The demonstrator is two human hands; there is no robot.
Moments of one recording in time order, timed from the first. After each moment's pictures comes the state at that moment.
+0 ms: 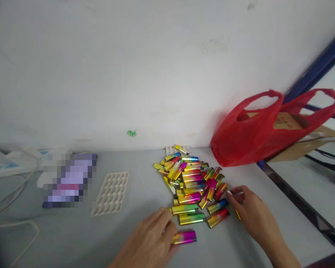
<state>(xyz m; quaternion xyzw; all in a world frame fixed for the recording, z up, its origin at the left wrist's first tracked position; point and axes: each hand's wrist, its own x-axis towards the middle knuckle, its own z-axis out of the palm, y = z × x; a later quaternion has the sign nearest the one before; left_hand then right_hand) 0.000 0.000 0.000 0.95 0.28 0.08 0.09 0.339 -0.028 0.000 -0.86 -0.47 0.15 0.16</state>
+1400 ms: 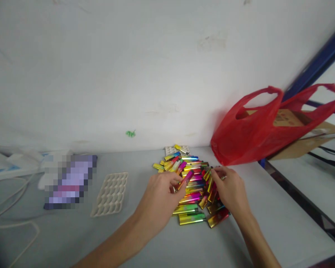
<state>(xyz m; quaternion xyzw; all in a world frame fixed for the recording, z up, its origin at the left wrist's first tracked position) 0.051 0.060 0.058 0.75 0.47 0.29 0.37 0.295 0.037 0.009 -0.80 -0.50 0.09 0.33</state>
